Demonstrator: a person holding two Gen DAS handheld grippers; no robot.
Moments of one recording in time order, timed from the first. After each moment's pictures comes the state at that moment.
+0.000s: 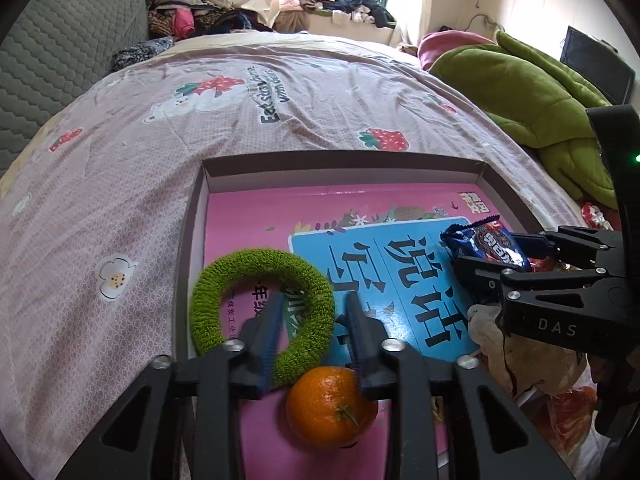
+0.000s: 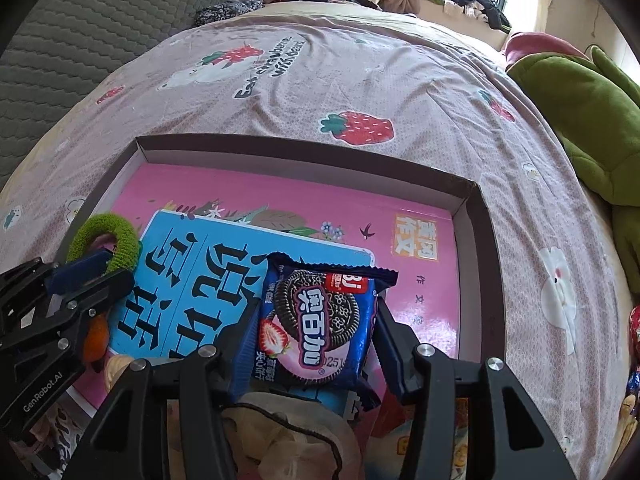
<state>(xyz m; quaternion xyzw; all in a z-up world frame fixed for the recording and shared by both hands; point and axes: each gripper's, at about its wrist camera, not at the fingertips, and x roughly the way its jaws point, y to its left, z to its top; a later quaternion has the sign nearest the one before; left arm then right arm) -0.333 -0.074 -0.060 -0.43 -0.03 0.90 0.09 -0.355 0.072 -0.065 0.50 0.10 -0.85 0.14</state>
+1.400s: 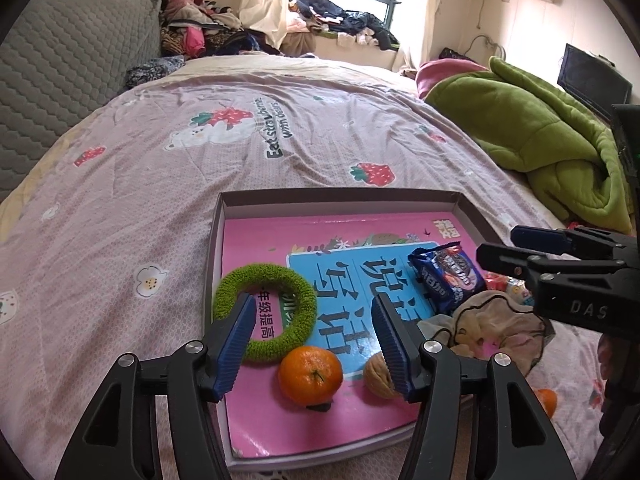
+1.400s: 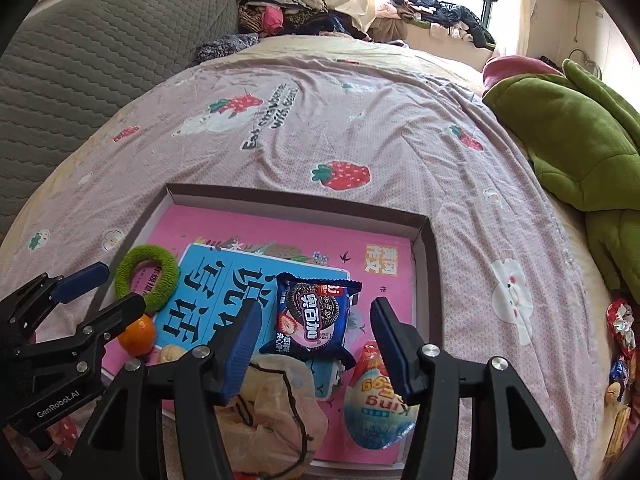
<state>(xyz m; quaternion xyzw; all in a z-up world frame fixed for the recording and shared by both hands) -0.296 -0.074 -0.015 -0.39 -0.05 0.91 0.07 -0.319 0.088 0.000 0.45 0.08 -0.88 0.13</state>
